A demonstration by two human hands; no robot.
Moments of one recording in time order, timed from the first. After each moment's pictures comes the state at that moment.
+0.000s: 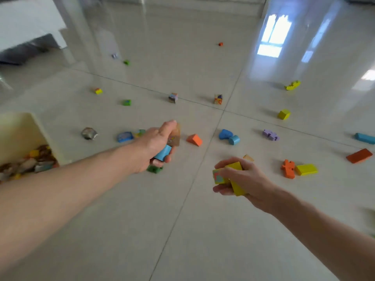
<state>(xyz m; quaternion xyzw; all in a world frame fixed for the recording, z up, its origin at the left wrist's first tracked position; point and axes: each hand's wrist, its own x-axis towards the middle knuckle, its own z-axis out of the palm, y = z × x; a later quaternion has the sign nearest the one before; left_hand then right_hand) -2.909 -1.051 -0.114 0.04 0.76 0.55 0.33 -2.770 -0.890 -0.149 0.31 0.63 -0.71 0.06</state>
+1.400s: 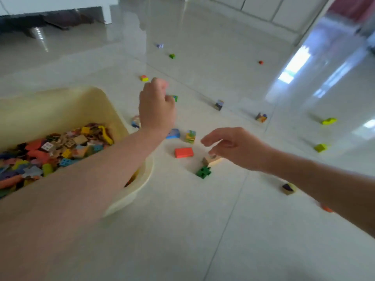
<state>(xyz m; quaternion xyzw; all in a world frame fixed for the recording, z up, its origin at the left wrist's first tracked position) -3.027 -1.213 -0.115 0.04 0.87 0.46 -0.16 -2.921 -1.061 -0.090 -0.01 0.92 -0.37 0.11</state>
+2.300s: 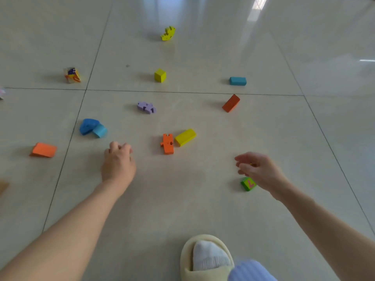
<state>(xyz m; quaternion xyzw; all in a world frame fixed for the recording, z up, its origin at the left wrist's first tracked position) -2.831 -0.803 -0.270 0.30 0.94 0.14 0.12 -2.570 -0.625 -0.235 0.51 0.71 -0.49 -0.06</state>
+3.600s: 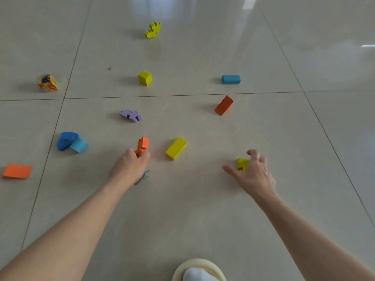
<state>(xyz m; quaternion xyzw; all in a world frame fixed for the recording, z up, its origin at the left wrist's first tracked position) -2.823 -0.729 -0.273 0.21 0.92 0.14 0.29 -2.581 -0.597 -0.267 0.65 0.71 -0.27 0.03</state>
